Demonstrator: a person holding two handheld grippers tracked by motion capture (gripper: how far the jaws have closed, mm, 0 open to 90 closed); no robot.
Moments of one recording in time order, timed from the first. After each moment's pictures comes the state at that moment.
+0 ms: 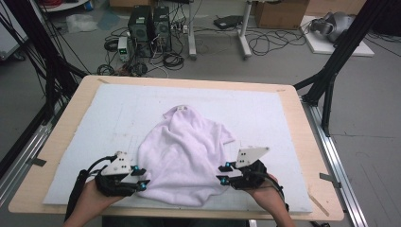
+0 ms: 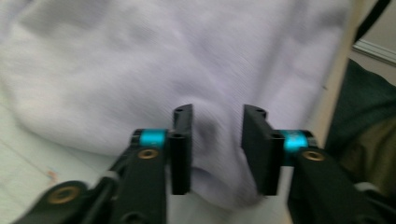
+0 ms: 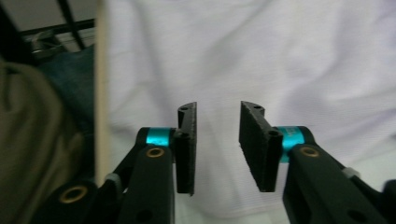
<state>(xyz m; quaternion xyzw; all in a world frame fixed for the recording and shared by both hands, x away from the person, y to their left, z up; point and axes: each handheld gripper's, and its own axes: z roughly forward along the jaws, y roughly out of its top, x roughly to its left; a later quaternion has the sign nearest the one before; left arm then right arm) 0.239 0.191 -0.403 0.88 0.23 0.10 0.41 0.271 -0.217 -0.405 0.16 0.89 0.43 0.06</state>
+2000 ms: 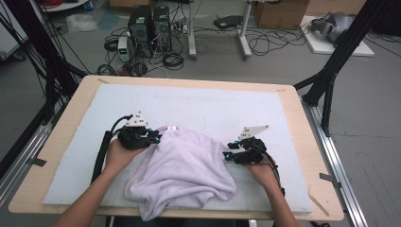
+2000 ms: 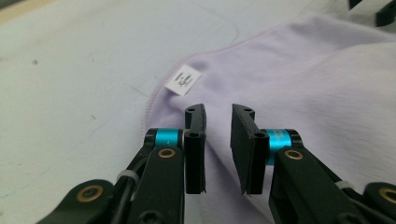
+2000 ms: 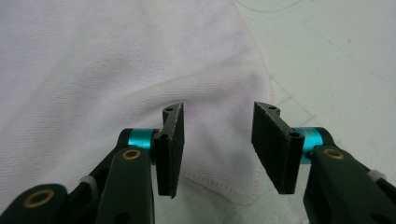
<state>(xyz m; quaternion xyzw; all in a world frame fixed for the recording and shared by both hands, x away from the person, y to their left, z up) 0.370 0.168 -0.414 0.84 0.30 0.14 0.42 0.350 -0.238 -0.435 0.27 0.87 0.40 0.08</state>
